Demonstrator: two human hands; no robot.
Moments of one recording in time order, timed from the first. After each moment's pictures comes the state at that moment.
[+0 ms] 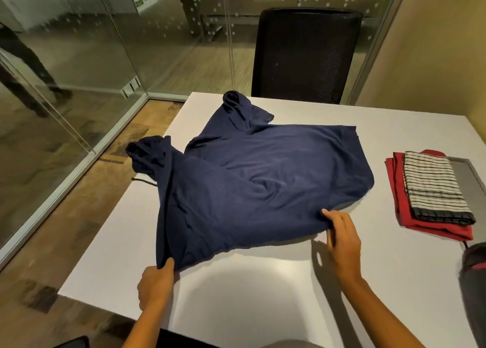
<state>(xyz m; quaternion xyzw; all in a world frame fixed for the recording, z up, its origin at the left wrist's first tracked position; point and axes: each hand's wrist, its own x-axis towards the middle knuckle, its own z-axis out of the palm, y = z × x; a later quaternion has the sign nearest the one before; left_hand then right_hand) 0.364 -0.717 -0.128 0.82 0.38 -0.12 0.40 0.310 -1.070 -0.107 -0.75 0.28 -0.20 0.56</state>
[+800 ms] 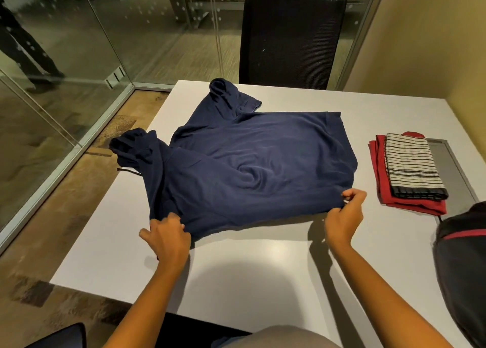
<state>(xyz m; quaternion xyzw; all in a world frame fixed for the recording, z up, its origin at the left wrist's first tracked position) 0.387 -0.773 -0.108 0.99 0.10 0.02 0.09 0.316 -1.088 -0.087 -0.62 0.42 -0.33 0.57</state>
